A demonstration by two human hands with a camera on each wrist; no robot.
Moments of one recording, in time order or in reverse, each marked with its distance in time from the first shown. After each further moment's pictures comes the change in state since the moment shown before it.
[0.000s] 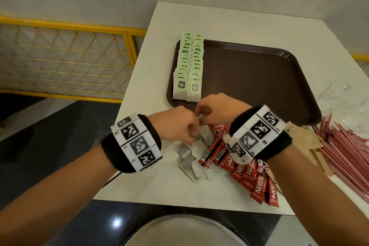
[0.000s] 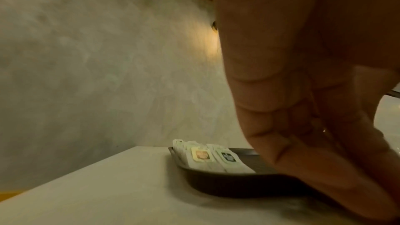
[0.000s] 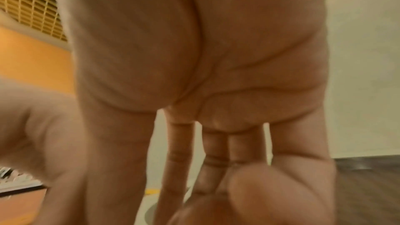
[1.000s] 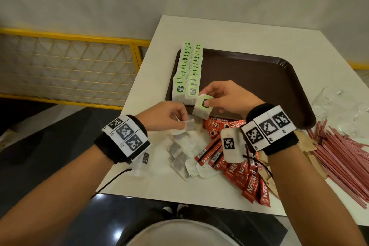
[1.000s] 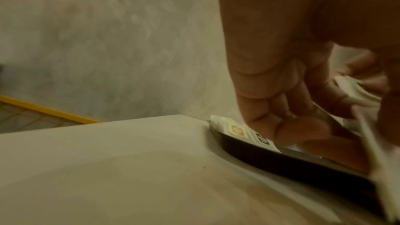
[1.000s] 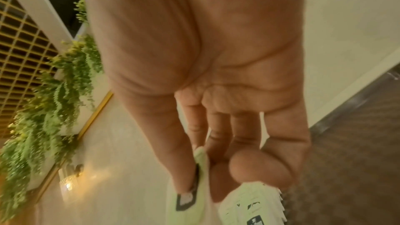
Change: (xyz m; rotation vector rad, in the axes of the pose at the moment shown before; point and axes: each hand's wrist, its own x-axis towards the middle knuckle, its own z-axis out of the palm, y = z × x) left_hand -0.013 -0.011 0.002 -0.451 0.258 -0.179; right_hand -0.017 0.026 -0.018 0.598 0.209 -0.100
